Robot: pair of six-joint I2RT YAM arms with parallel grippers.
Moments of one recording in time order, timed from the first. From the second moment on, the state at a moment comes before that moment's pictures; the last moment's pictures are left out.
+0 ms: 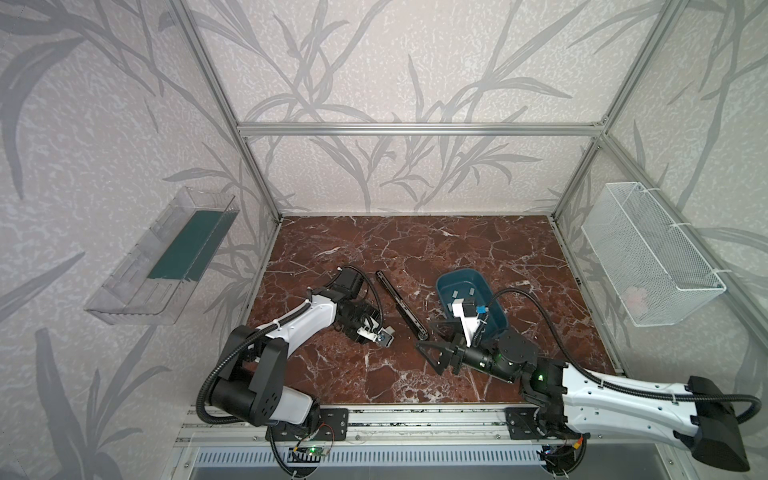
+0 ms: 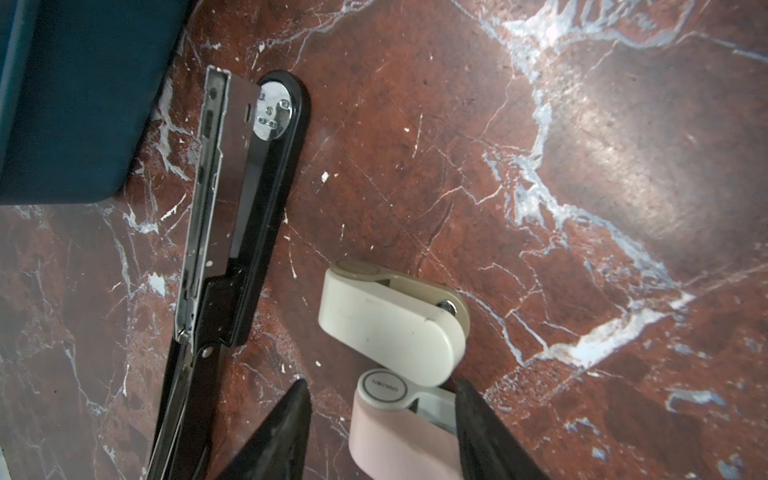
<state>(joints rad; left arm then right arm) -0.35 1.45 0.79 -0.64 0.47 1.84 1.24 0.90 0.46 0.40 0.05 0.59</state>
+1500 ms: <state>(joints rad) -0.39 1.37 0.78 -0.59 0.38 1.84 1.00 0.66 0.33 0.24 0.32 0.62</state>
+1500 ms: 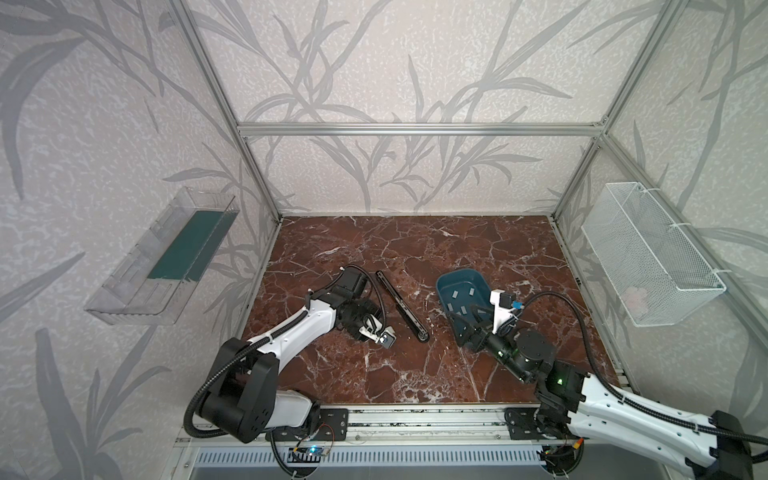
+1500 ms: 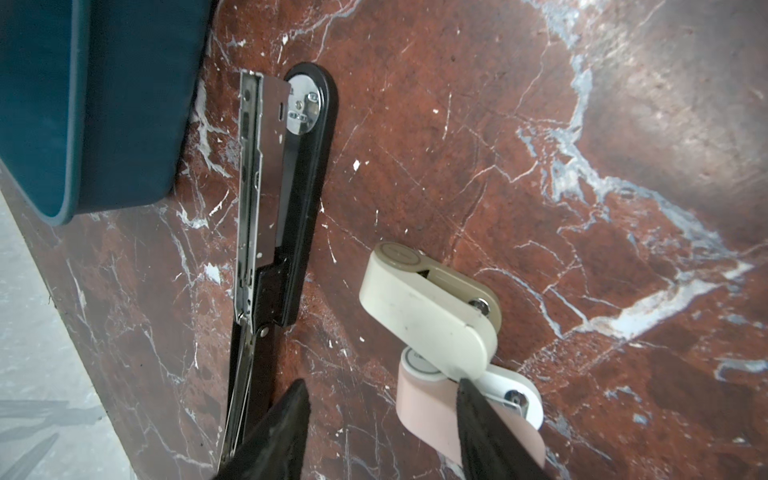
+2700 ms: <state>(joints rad) -0.50 1.49 0.78 -0.57 0.44 1.79 1.00 0.63 0.23 0.38 0.23 0.57</state>
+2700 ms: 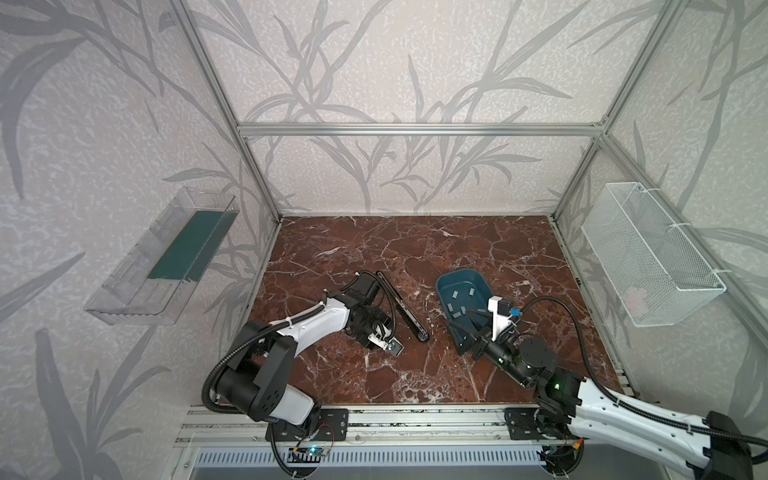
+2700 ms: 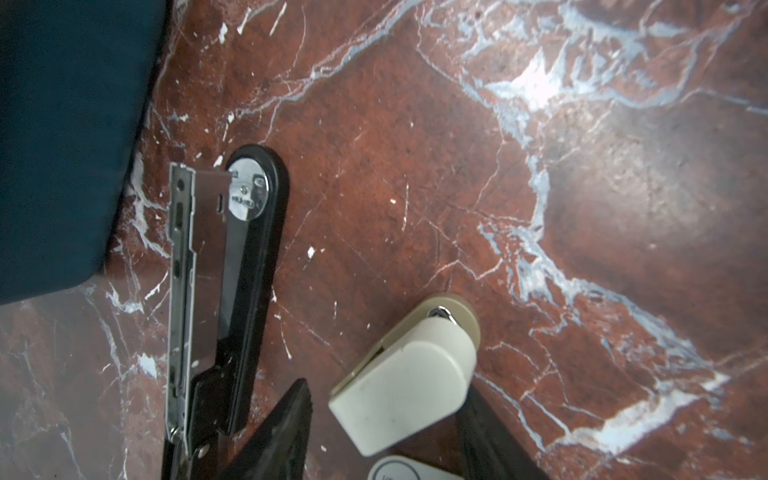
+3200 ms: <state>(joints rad) -0.56 1.54 0.82 -0.55 0.47 1.70 1.00 0.58 0.23 0.33 0.26 0.58</state>
